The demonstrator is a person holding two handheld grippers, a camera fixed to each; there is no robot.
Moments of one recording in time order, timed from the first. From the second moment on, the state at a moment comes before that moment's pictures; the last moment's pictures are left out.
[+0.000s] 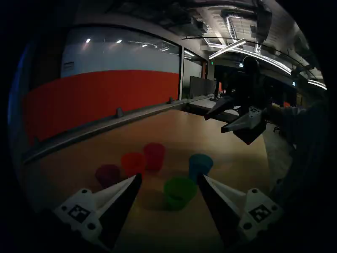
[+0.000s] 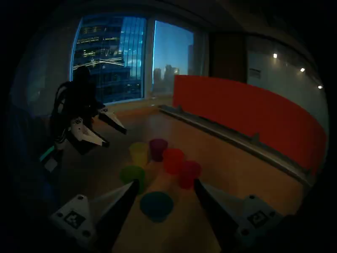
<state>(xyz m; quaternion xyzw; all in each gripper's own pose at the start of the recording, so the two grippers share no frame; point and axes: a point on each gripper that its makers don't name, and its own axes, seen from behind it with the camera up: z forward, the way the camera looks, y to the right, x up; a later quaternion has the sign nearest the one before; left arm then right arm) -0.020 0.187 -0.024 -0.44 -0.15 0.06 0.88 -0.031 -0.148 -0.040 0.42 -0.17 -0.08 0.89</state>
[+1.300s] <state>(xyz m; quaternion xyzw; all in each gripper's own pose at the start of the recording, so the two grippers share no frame) -0.131 0.219 -0.035 -0.46 -0.24 0.12 0.85 -0.154 -0.156 -0.056 0.44 -0.25 -0.13 0.85</state>
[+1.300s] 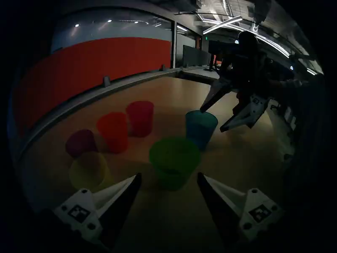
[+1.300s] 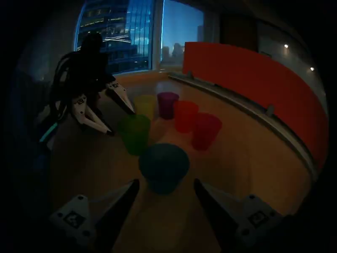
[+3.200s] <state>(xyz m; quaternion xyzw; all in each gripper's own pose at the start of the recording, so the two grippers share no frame) -0.128 0.252 -0.026 -0.48 -0.24 0.10 0.84 -0.165 -0.187 -0.035 0.46 -0.25 -0.14 0.84</state>
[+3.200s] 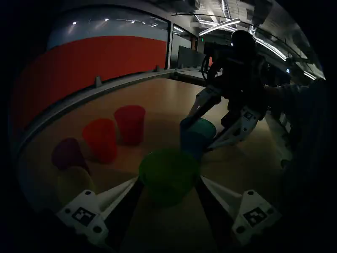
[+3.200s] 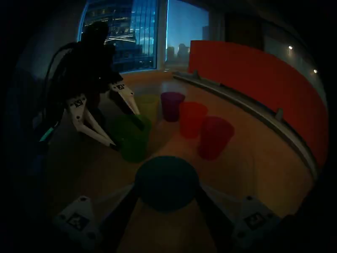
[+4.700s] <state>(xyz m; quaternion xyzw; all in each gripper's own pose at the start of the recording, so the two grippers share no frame) 0.015 0.209 -0.036 -0.42 -0.09 0.04 0.90 0.001 -0.208 -0.040 0.42 -0.08 -0.05 0.90</state>
